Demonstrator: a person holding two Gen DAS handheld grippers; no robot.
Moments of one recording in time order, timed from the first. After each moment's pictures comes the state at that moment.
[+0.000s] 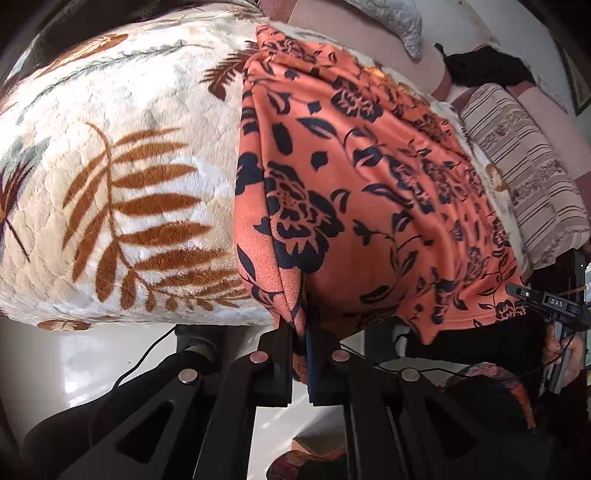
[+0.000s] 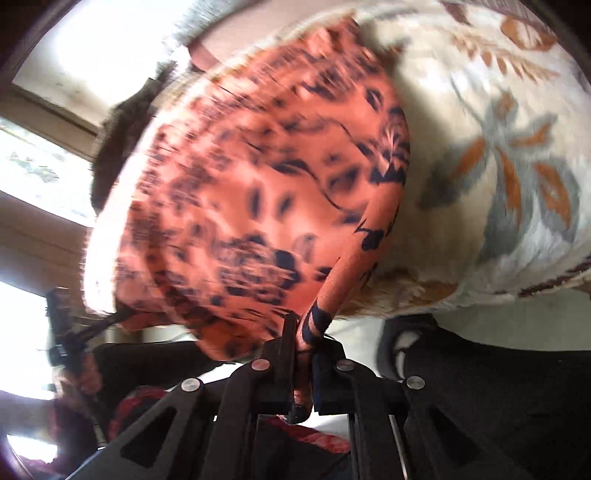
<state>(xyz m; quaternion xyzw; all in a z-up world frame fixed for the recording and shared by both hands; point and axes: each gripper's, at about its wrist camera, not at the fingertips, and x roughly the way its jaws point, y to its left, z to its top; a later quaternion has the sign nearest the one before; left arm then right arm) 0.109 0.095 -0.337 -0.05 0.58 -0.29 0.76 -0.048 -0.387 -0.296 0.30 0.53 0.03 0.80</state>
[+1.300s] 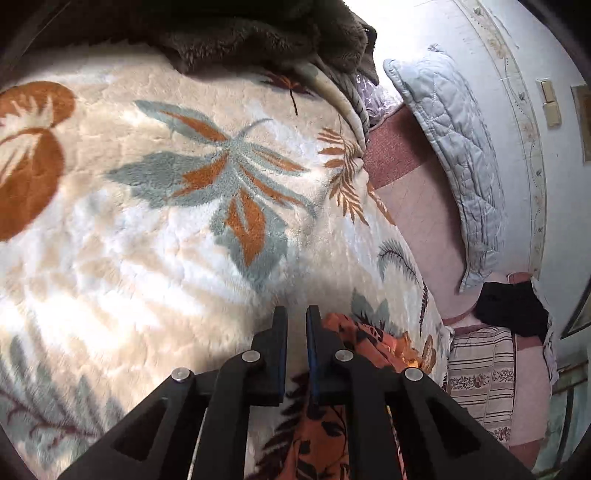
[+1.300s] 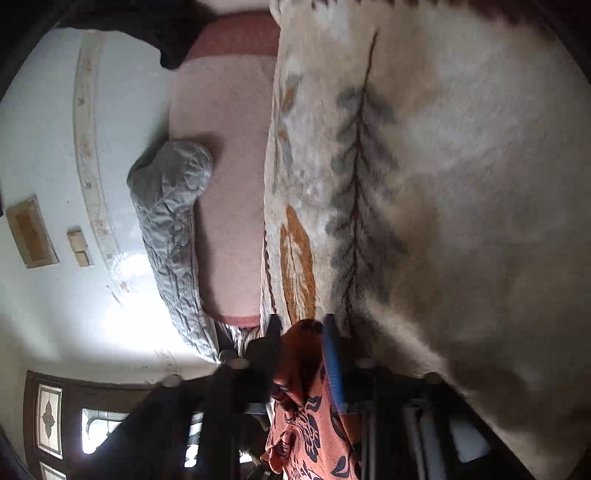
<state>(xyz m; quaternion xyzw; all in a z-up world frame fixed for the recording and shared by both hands) 0.456 0.092 -0.324 -0.34 0.51 -0.18 0.77 0.255 -0.667 -0.358 0.70 0.23 -0.03 0.67</state>
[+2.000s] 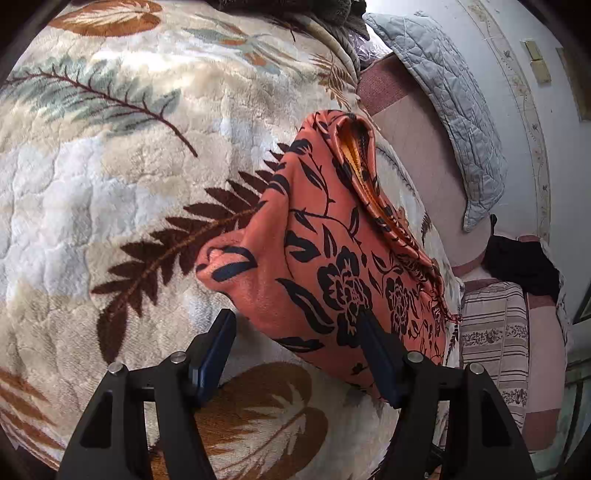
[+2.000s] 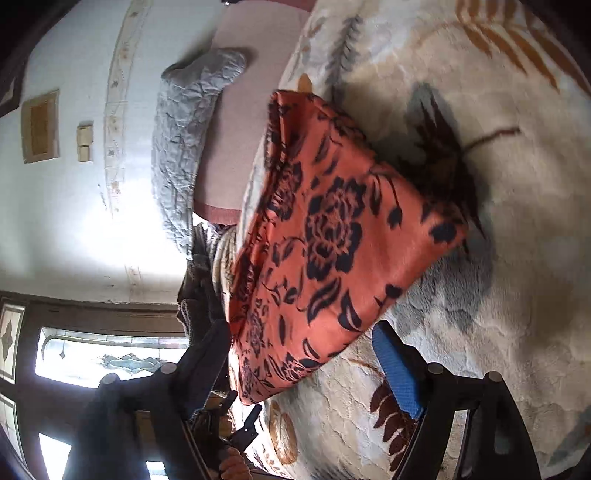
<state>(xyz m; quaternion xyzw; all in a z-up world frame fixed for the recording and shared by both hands) 0.301 0.030 -0.336 -0.33 0.56 -0.15 0.75 0.130 -0.487 -0.340 0.62 0.34 0.00 0.71</state>
